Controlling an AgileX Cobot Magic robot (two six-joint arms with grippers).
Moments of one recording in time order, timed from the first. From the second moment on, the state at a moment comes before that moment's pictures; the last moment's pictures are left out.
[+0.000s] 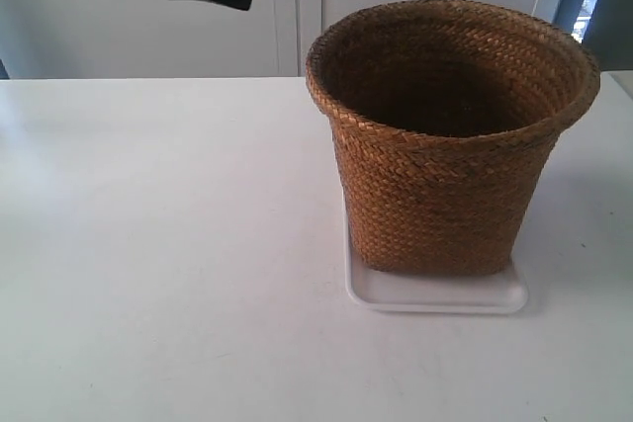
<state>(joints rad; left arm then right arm) -0.27 1.72 -1.77 -0.78 1.02 0.44 0.04 1.44 -1.63 -0.06 1.10 -0.01</state>
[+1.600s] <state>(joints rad) -0.26 0.97 -1.21 -0.80 1.02 0.67 0.04 0.28 -0.91 0.01 1.15 -0.02</state>
